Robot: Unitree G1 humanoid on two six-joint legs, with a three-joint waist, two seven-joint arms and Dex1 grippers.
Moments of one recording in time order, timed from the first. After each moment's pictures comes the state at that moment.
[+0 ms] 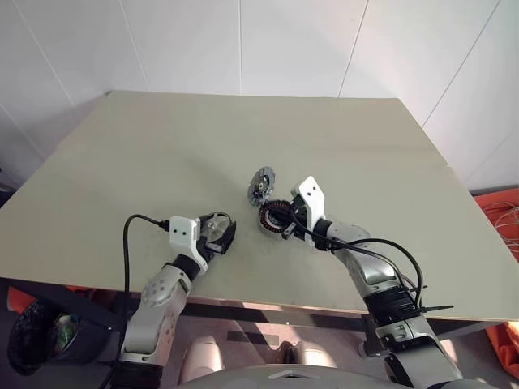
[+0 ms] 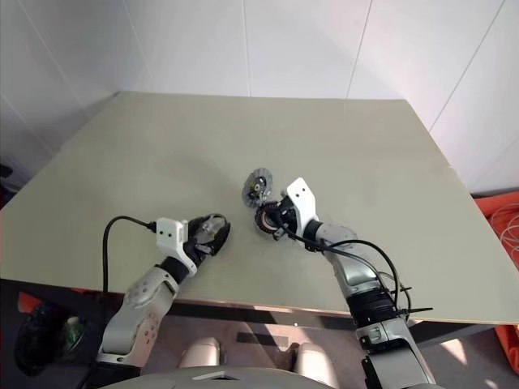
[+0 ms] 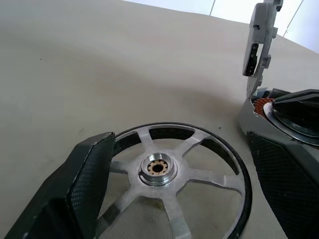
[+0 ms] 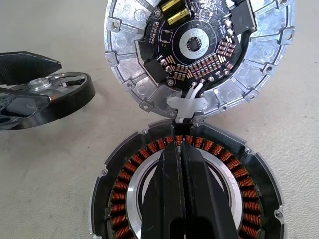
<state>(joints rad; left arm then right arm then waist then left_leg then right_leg) 0.11 0.11 -0.05 -0.17 -0.28 0.20 -0.32 -0.32 -0.26 0.16 0.16 0.17 0.31 0.68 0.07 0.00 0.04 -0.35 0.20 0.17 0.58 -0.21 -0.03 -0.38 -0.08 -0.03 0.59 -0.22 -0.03</state>
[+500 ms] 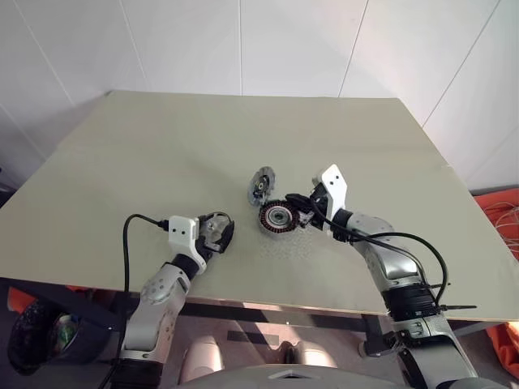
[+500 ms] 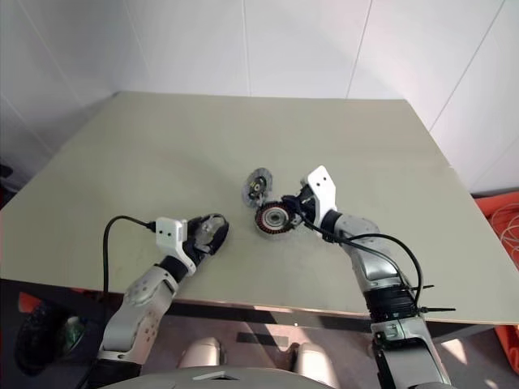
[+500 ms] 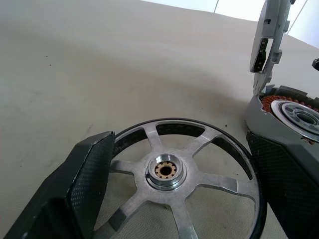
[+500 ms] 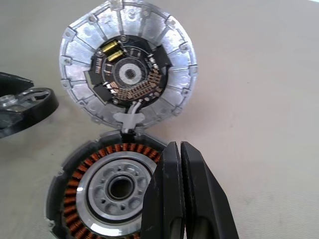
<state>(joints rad) 0.10 0.10 -0.04 -0.14 -0.27 0.19 -0.32 -0.34 -0.35 0.07 0.12 0.20 0.30 0.69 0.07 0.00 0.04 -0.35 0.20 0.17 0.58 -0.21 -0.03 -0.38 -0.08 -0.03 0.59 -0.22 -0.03</state>
